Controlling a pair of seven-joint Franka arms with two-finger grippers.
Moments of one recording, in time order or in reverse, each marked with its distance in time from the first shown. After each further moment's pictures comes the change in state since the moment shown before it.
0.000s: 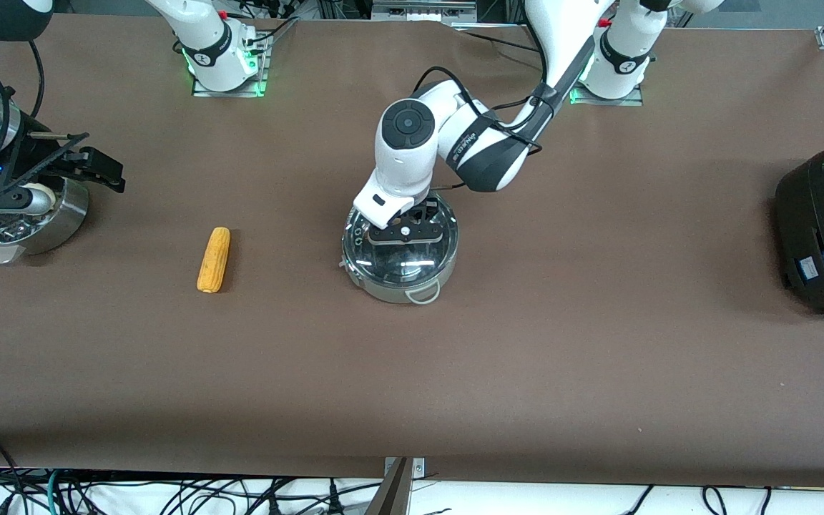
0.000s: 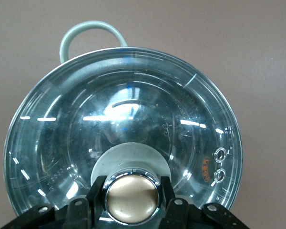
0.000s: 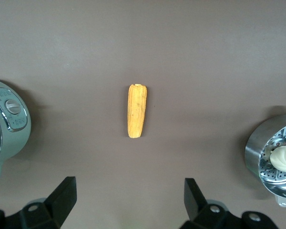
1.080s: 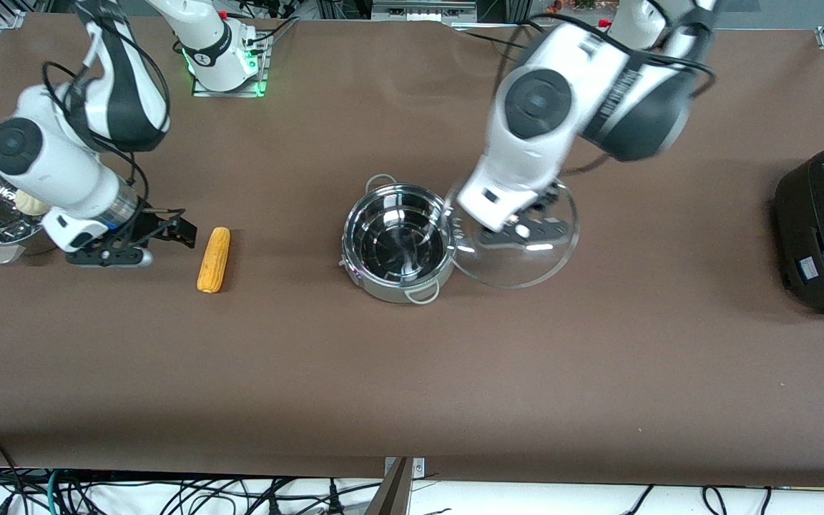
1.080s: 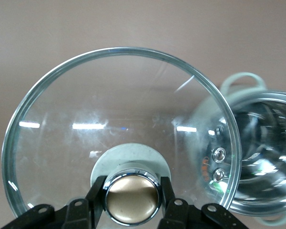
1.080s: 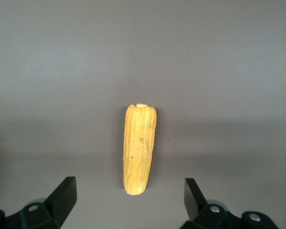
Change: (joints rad) left arm 0.277 -0.222 0.028 0.037 0.021 -0.449 0.354; right arm 0.001 0.096 0.005 -0.527 0.000 0.695 -0.001
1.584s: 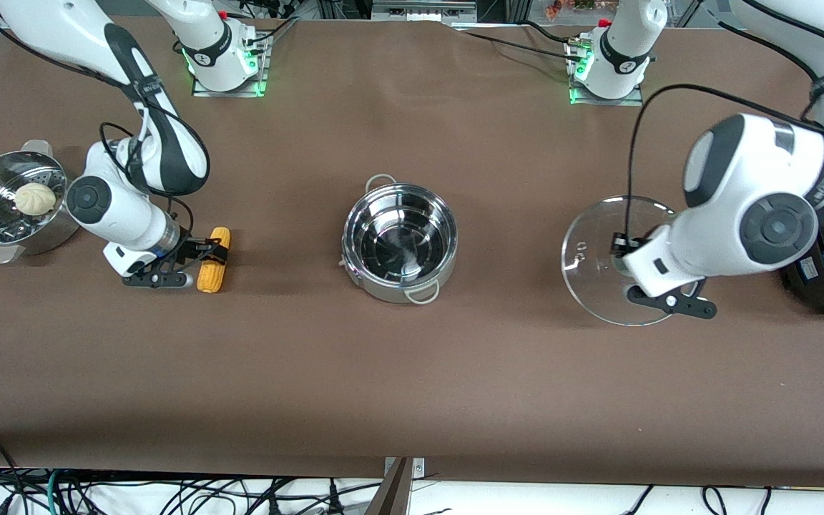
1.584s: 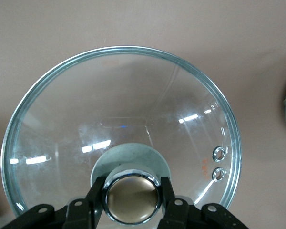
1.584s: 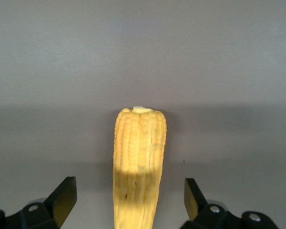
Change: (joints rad) left arm 0.330 0.007 0.000 -0.108 0.000 -0.026 0.612; right arm 0.000 0.214 -0.001 -0.022 0.000 0.211 0.001
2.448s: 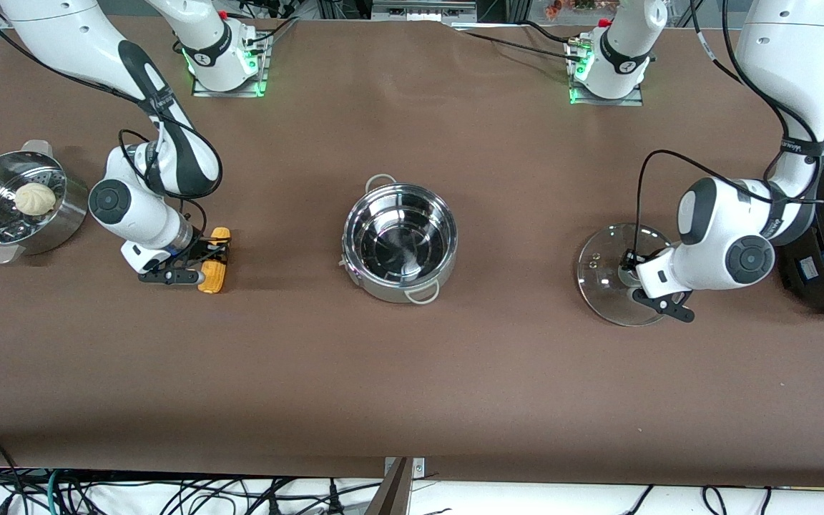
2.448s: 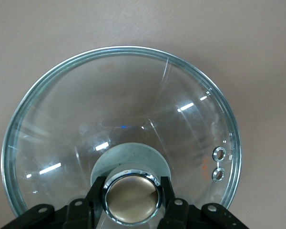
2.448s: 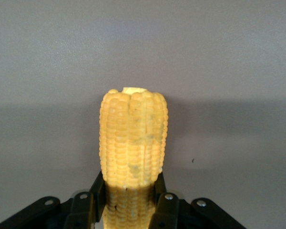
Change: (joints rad) left arm 0.159 0.019 -0.019 -0.545 -0.001 0.651 0.246; right arm 0.000 0.026 0.000 -0.063 0.000 0.096 0.015
